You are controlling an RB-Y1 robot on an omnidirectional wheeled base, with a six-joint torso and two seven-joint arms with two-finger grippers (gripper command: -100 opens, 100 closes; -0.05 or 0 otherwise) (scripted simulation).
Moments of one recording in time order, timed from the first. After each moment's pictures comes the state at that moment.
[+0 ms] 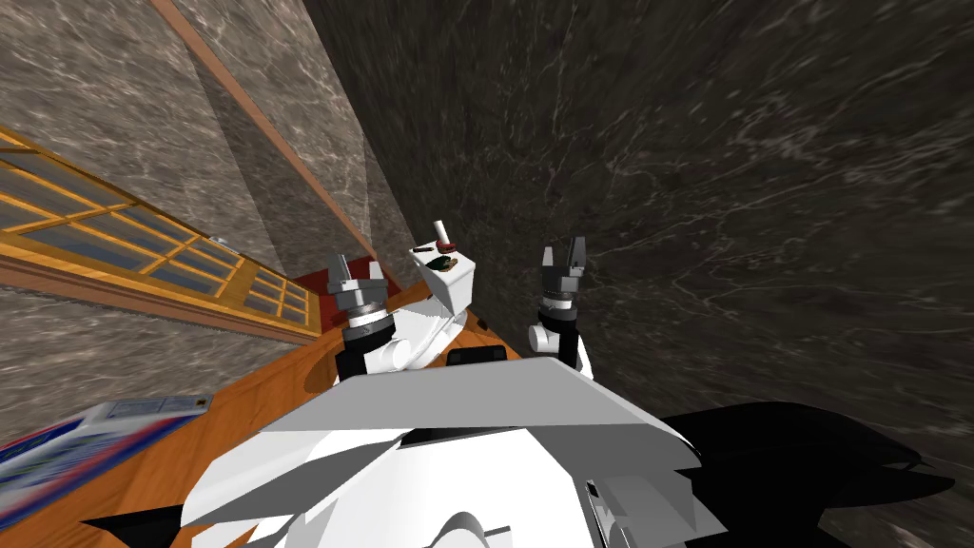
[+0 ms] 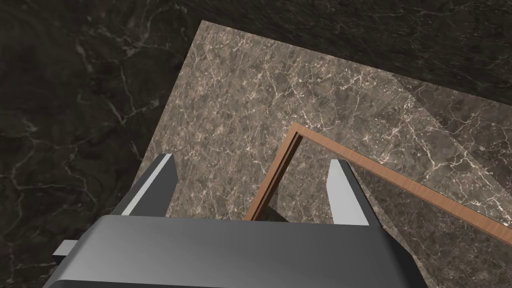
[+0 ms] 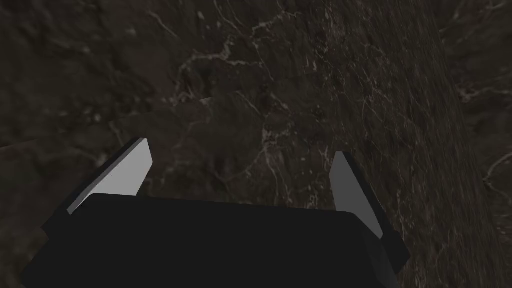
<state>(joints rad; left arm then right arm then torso) 0.50 -0.03 -0.01 -2.21 0.11 -0.59 -0.08 0.46 0.00 0.07 -2.32 0.09 -0.58 0.02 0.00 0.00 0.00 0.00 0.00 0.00</state>
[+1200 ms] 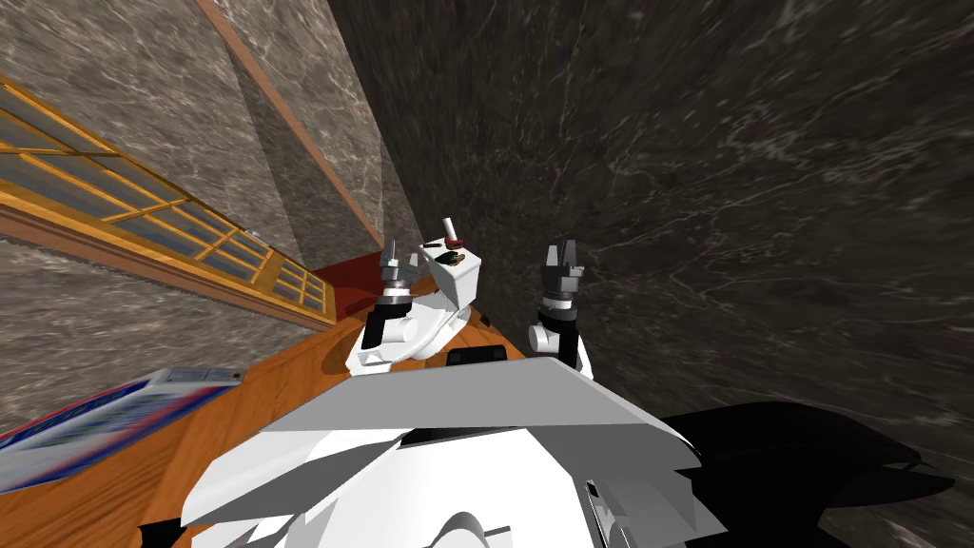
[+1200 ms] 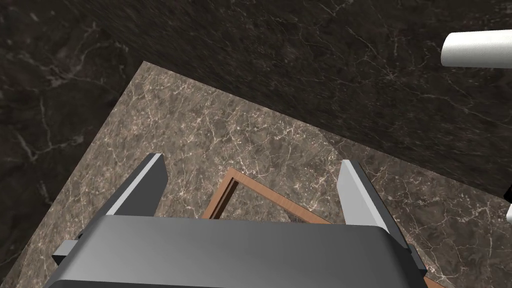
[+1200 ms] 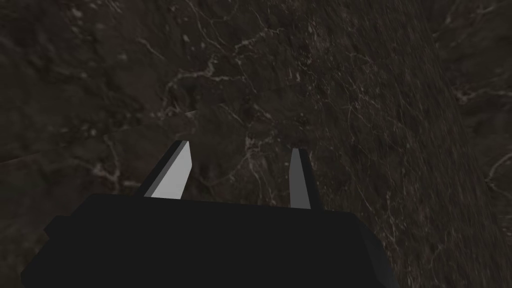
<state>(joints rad) 0.22 0.14 -0.06 -2.04 0.15 -0.35 0.06 0.46 0.00 0.07 -2.32 0.09 -0.58 0.02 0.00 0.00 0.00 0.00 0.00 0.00</state>
